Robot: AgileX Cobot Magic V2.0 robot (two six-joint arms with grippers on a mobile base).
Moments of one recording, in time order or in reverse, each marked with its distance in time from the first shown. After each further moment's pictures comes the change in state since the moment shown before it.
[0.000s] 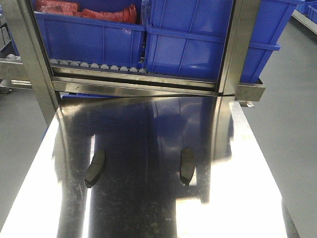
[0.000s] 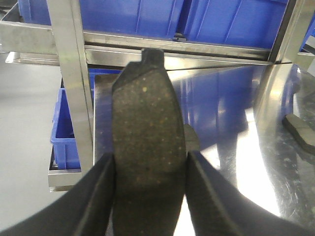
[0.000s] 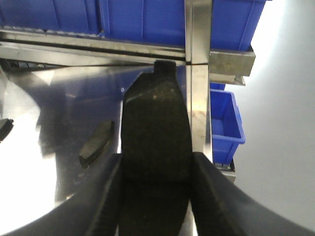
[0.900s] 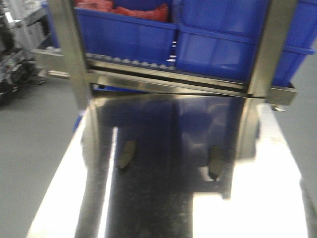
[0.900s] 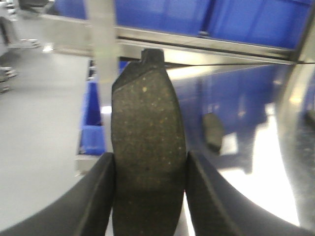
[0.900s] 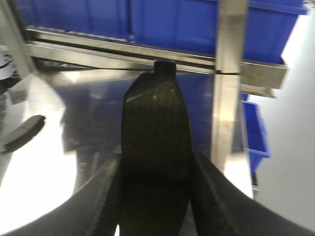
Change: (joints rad) left arm 0.000 0.000 0.000 -0.002 0.000 0.000; right arm 0.000 -0.017 0.001 -0.023 0.000 0.000
